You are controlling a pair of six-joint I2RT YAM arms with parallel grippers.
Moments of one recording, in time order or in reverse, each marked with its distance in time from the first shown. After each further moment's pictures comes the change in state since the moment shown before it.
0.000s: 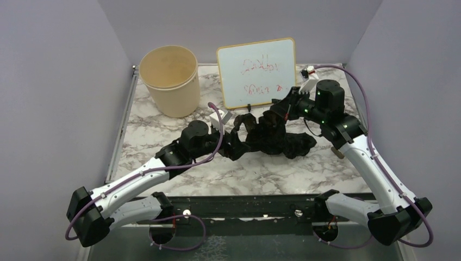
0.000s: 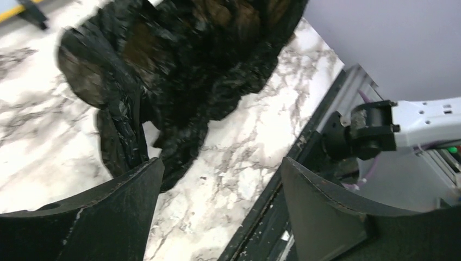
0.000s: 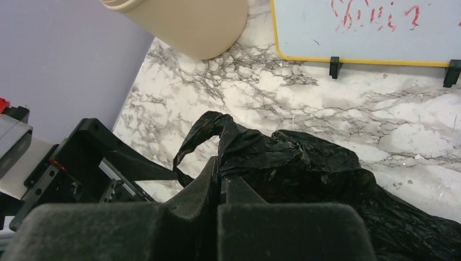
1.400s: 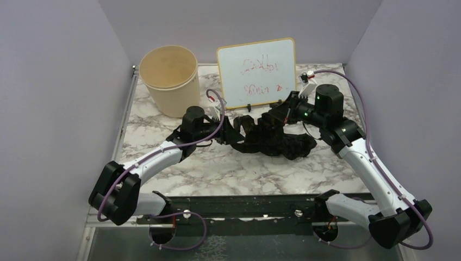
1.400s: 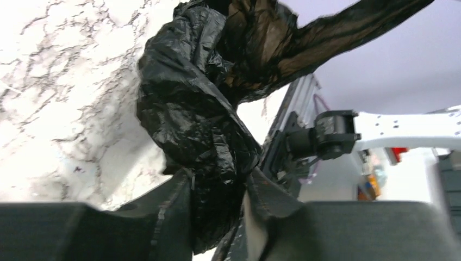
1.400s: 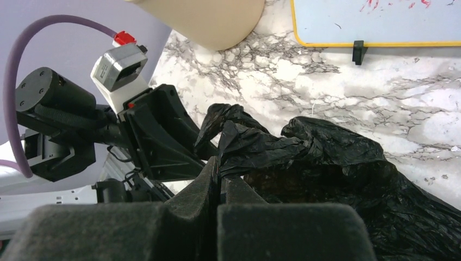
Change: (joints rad) left arm 0.300 0.285 -0.052 0.305 0.455 -0.188; right arm 0.000 -0.029 -0.072 0.047 -0.057 0.069
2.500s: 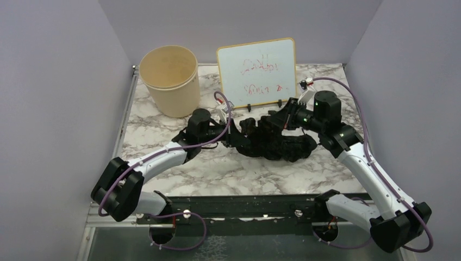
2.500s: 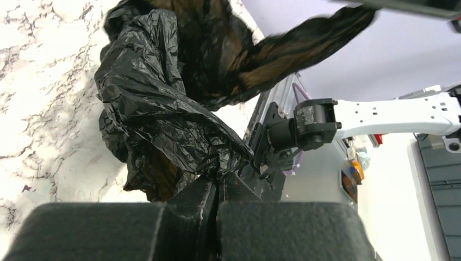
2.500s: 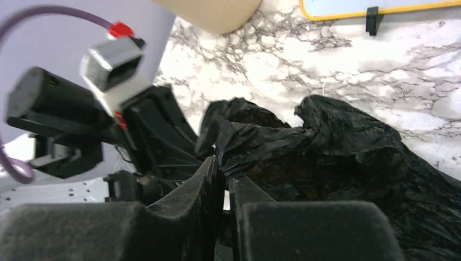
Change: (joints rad) left arm -0.074 0.050 0.001 0.103 0.020 -0.049; right arm 0.000 -0.039 -0.088 0.032 -0.028 0.067
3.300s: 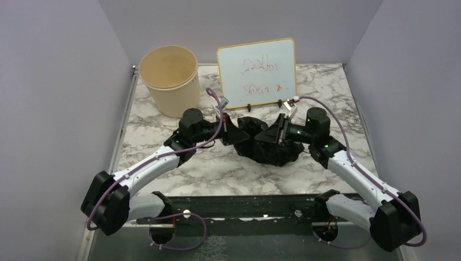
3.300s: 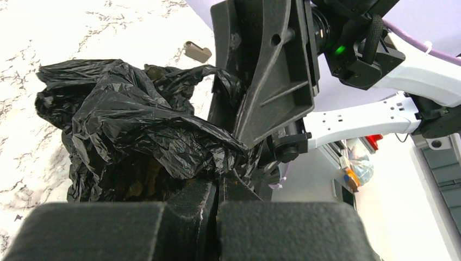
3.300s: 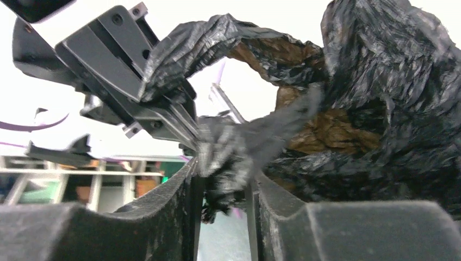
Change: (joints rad) left arm -0.009 -0.153 0.013 0.006 -0.016 -0.015; right arm 0.000 0.008 -0.360 0.446 -0.379 0.339
